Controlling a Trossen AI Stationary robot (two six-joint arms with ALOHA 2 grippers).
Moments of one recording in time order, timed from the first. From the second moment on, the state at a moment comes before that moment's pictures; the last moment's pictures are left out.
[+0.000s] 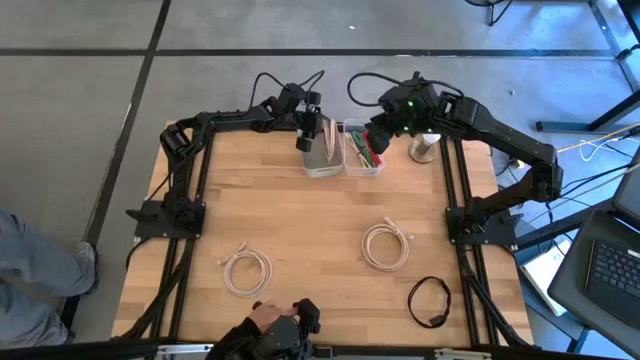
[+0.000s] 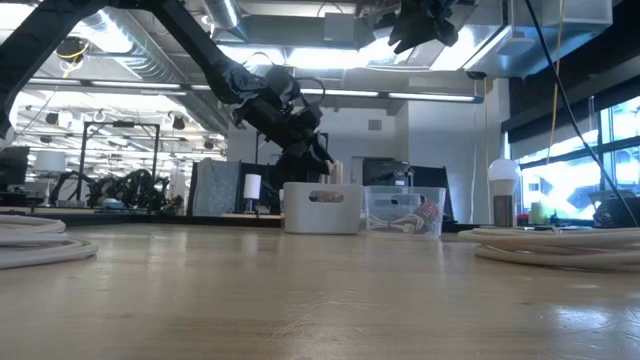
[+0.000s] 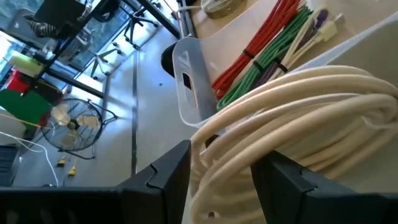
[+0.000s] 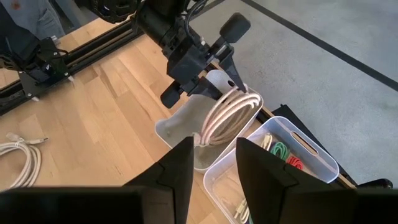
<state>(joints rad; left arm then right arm) 0.71 1.95 1.33 0.06 0.34 1.01 -0.38 1.41 1.60 -0.89 0.11 0.25</state>
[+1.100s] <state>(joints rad) 0.64 1.92 1.50 -0.32 0.15 1.10 -0.36 1.41 1.60 -0.91 0.11 0.26</state>
